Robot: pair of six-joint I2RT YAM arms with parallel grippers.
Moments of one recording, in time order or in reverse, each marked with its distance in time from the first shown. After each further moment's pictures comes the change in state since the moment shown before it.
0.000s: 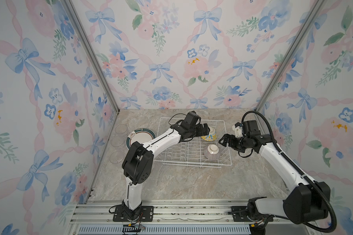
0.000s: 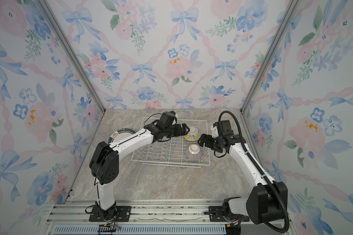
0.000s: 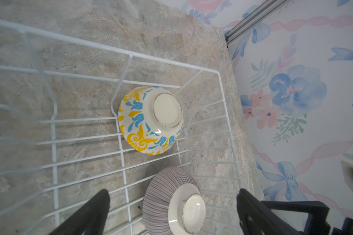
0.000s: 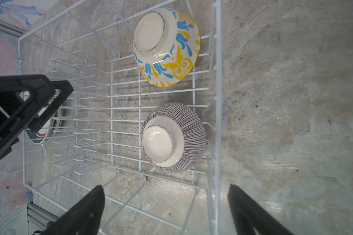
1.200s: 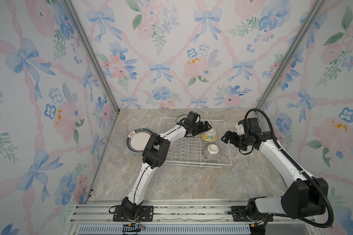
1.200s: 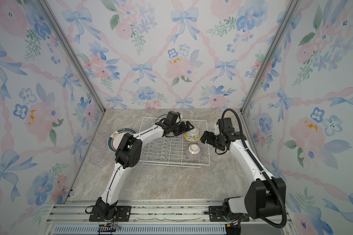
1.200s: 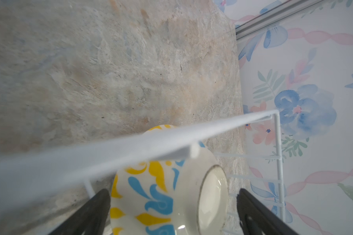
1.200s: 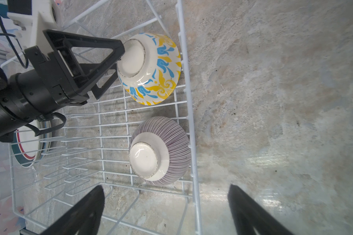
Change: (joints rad) left arm 0.084 0.433 0.324 0.113 0.233 -0.090; right arm -0.028 0.035 0.032 -0.013 0.059 0.030
